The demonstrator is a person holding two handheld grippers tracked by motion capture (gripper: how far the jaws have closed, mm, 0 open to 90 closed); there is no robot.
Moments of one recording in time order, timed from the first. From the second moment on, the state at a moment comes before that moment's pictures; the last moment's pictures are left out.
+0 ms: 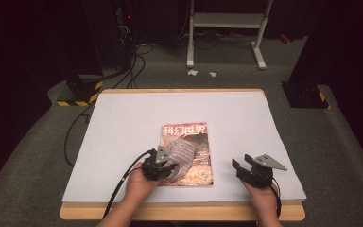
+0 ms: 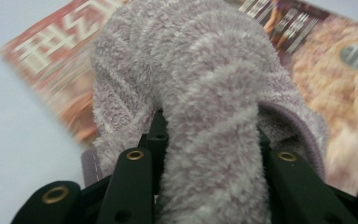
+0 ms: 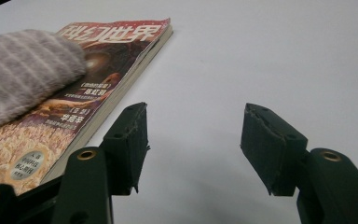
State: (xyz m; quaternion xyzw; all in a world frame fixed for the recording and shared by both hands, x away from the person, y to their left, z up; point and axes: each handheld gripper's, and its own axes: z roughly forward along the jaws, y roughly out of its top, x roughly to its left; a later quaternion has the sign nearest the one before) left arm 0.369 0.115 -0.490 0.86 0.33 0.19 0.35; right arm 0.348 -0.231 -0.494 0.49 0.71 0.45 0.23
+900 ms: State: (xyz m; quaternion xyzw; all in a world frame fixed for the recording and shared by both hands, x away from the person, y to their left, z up) left arm 0.376 0.106 -0.492 0.86 0.32 0.18 0.36; right arm 0.350 -0.228 -0.491 0.48 0.72 0.45 0.21
